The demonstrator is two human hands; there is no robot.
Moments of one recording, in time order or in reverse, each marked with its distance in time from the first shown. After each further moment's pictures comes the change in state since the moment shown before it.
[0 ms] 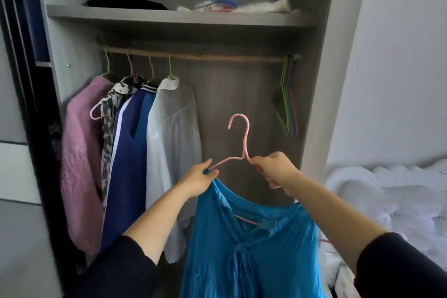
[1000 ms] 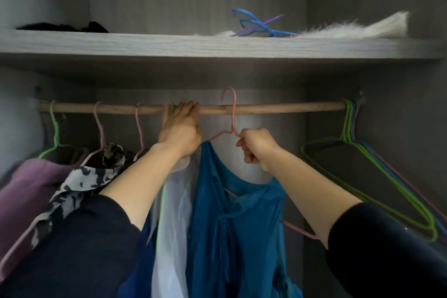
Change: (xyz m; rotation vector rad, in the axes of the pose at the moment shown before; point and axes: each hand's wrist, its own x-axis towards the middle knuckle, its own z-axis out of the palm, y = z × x) left_hand 0.331 0.060 -0.243 0.706 0.572 0.593; right_hand 0.293 -0.223 0.106 0.268 0.285 -0.152
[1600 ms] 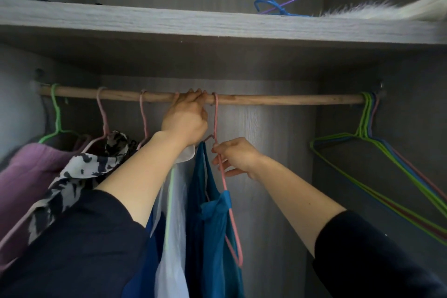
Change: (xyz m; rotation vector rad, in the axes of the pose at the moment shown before) left_hand 0.004 -0.005 0.003 -0.111 0.074 0.033; right_hand -0.008 0.023 0.044 -0.203 -0.312 -0.022
